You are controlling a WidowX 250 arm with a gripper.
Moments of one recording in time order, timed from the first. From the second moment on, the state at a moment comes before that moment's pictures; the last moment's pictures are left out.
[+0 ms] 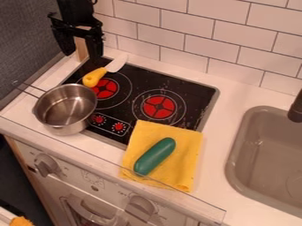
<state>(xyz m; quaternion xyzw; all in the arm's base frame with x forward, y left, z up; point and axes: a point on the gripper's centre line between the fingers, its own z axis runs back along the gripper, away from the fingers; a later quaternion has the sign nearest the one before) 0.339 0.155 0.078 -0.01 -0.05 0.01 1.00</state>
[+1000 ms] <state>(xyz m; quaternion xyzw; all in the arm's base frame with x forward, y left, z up) 0.261 0.048 0.077 -0.01 -0.05 -0.12 0.99</state>
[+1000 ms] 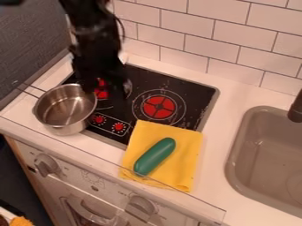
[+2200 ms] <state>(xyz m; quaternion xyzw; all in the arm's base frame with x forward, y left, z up) 0.239 -0.028 0.015 0.02 -0.02 -0.24 0.97</state>
